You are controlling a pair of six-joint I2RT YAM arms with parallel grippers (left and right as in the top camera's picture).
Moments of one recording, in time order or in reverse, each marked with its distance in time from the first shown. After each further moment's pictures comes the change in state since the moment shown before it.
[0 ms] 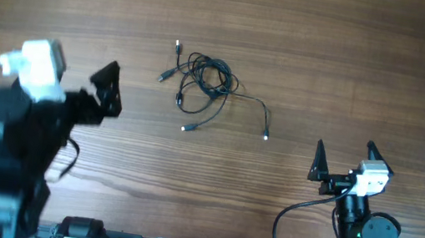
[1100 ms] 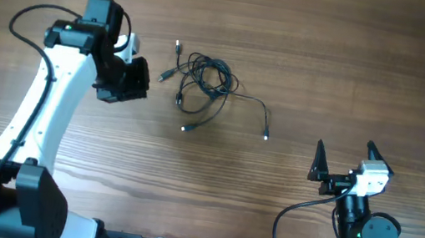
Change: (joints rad) left arm -0.051 0.813 0.194 -0.364 0.195 -0.045; right arm 0.000 -0.001 0.000 0.000 0.000 0.000
